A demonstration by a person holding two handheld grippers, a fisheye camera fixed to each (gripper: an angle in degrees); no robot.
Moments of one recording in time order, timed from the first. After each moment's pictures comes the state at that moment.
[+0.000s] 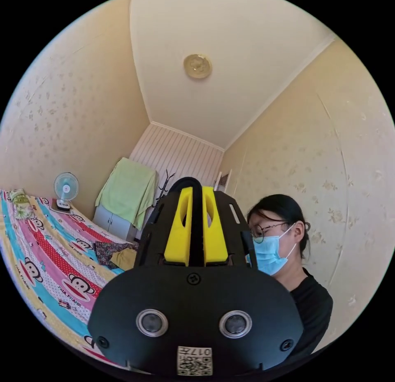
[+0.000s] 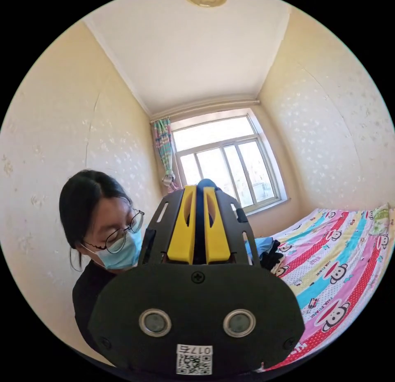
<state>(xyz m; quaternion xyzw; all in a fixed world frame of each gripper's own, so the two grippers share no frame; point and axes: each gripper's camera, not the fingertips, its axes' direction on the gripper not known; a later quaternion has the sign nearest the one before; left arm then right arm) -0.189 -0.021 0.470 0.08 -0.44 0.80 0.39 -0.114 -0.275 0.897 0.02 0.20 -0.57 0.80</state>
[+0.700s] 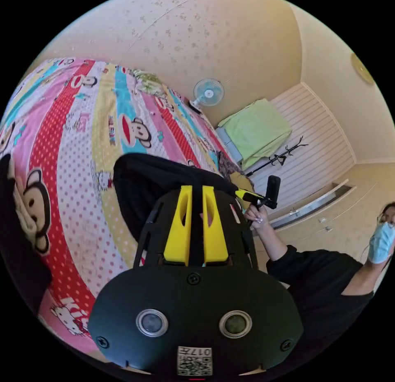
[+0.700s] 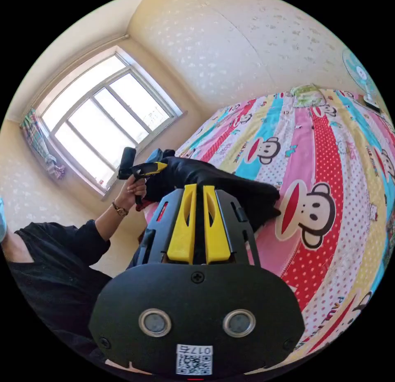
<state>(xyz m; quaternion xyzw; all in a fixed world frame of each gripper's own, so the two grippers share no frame) -0.054 -0.196 0.049 0.41 -0.65 0.46 0.45 0.211 -0.535 0.773 0.06 0.53 -0.26 0.81</state>
